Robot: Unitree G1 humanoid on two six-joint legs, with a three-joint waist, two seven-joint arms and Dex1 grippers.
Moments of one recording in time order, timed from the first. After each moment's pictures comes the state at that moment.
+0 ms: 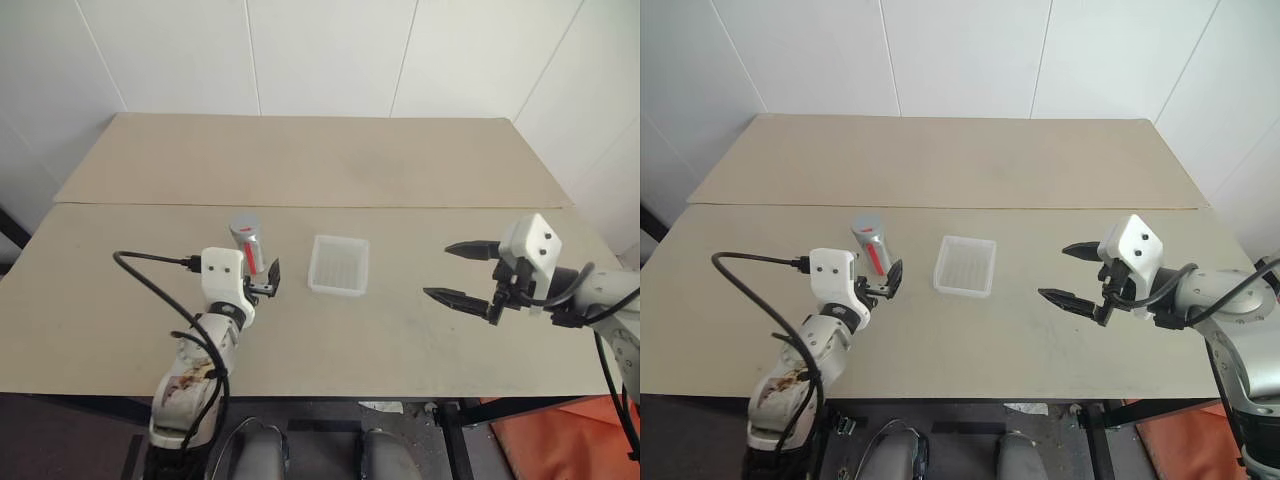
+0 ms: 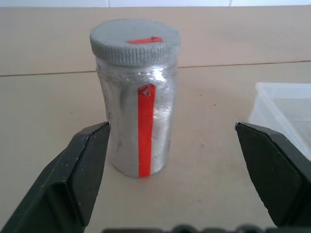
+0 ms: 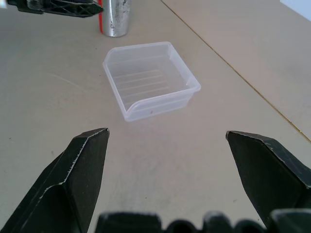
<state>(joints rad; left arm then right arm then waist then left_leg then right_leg) -0.14 0.14 -0.02 -0.47 -0.12 0.61 0.02 -0.21 -0.92 -0.22 -0.42 0.50 0.57 0.96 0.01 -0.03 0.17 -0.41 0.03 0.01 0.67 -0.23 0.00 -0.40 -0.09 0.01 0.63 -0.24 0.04</state>
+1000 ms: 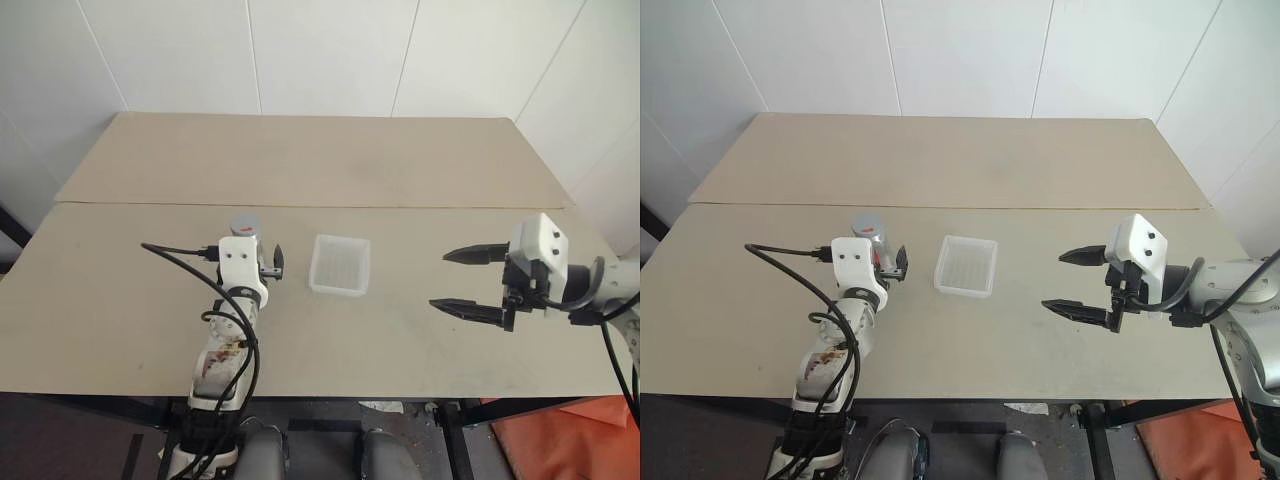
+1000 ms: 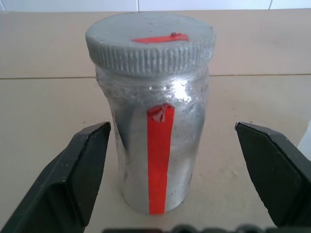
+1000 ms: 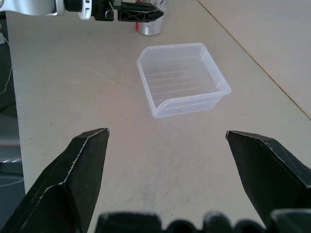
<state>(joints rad) -0.28 0.02 0.00 -0.19 0.00 0.45 0.10 -0.23 -0.98 -0.22 -0.37 0.53 0.55 1.11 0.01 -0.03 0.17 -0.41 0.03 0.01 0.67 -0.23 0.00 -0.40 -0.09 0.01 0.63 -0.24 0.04</state>
